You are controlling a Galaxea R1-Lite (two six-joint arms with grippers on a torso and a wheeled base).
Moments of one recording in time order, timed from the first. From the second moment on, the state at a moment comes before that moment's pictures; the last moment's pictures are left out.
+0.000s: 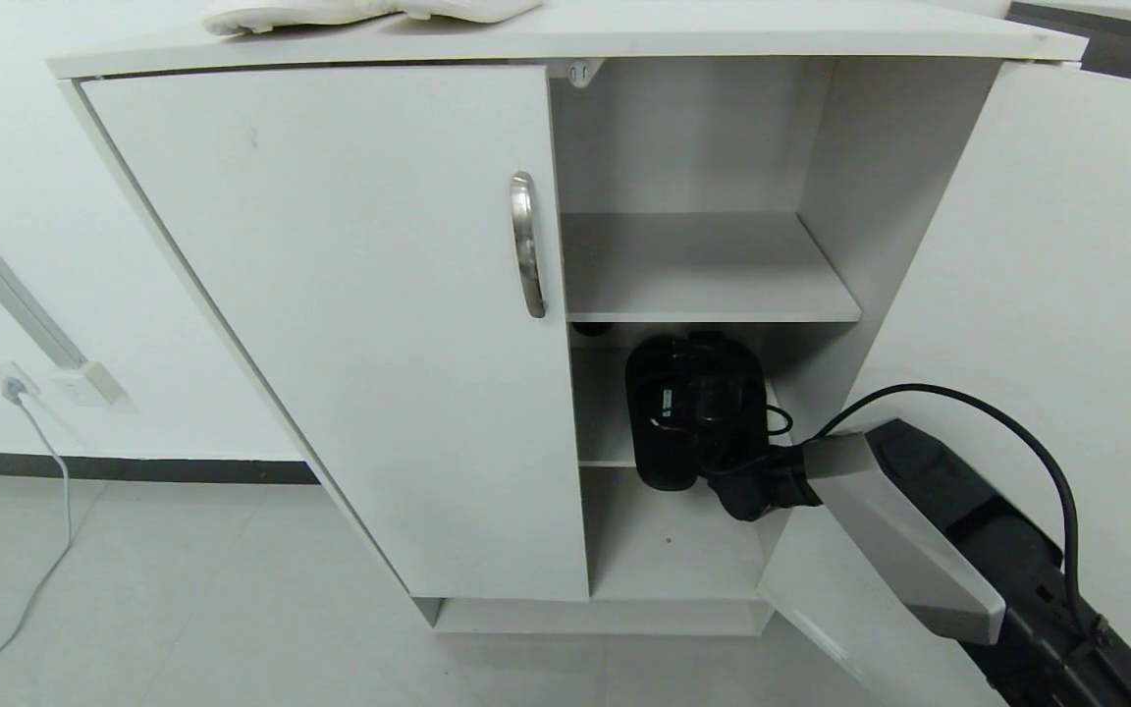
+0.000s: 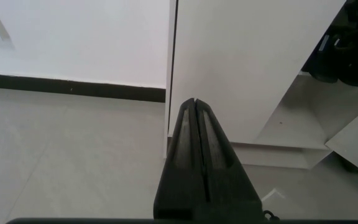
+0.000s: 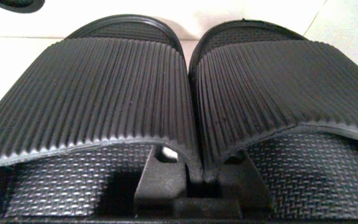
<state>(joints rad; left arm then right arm) 0.00 0.00 0.00 0.00 0.06 -0.08 0.52 2.72 -2.00 -0.71 -0.57 0.03</state>
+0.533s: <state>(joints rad) 0.00 0.00 0.00 0.00 0.06 -0.08 0.52 2.72 -2.00 -0.71 -0.57 0.03</state>
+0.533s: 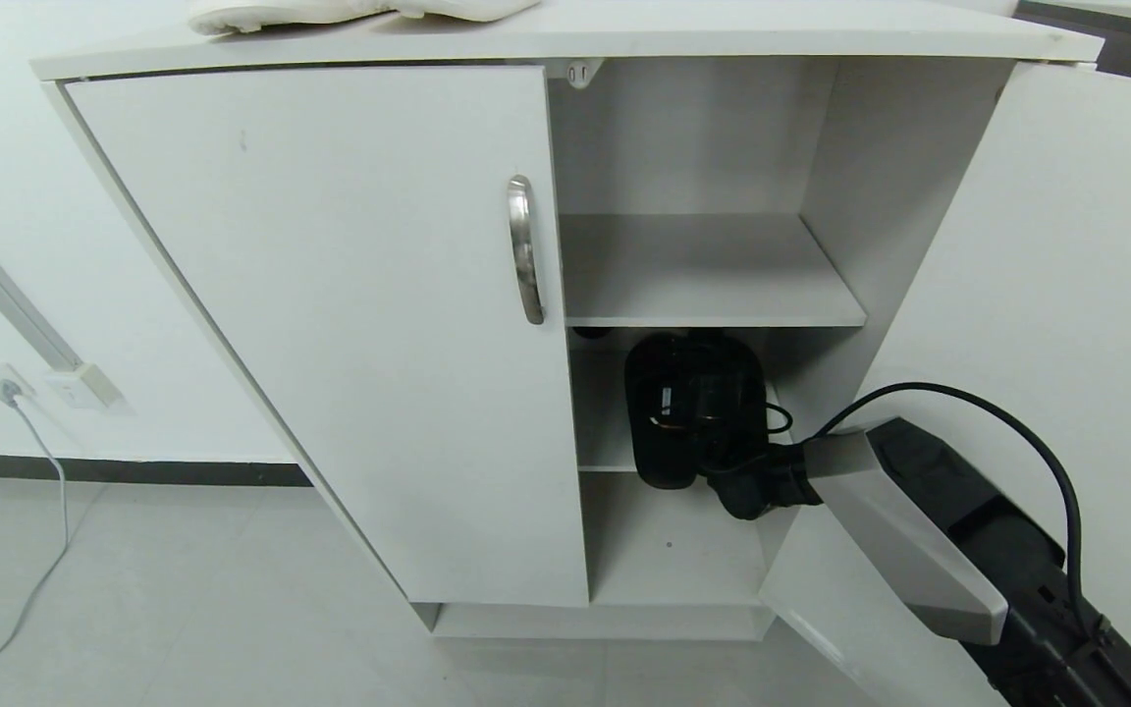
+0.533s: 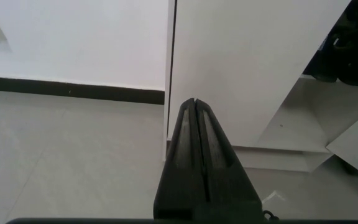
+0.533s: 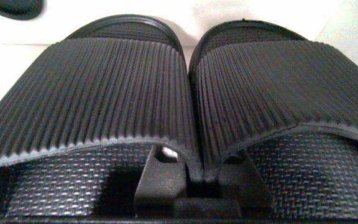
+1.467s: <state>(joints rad) 0.00 0.00 0.00 0.00 0.07 -0.08 0.52 2.68 -1.91 -0.73 -0.56 0.03</state>
